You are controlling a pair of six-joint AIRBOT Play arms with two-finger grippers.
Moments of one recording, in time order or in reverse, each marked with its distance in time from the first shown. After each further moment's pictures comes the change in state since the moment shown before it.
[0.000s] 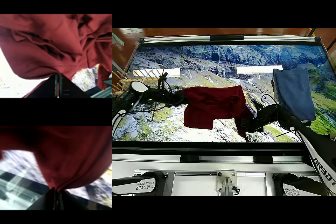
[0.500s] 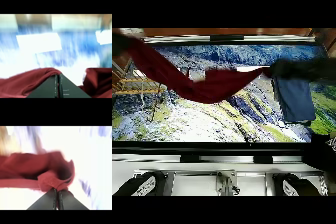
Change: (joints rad) left arm 0.169 0.443 0.523 -0.004 0.002 0.117; right arm -0.277 0.409 0.629 0.000 -0.033 -0.077
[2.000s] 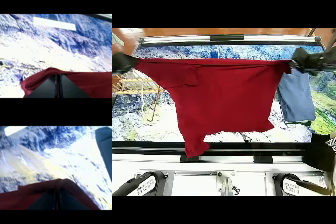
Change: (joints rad) left arm 0.036 -0.148 -0.321 0.045 0.166 -0.056; right arm -0.136 -0.401 0.103 -0.148 0.049 0.184
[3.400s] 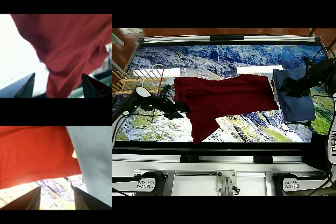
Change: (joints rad) left arm -0.196 -0.371 -0.285 0.057 -0.260 -0.154; right arm -0.046 -0.169 -0.014 -0.164 -0.348 -0.080
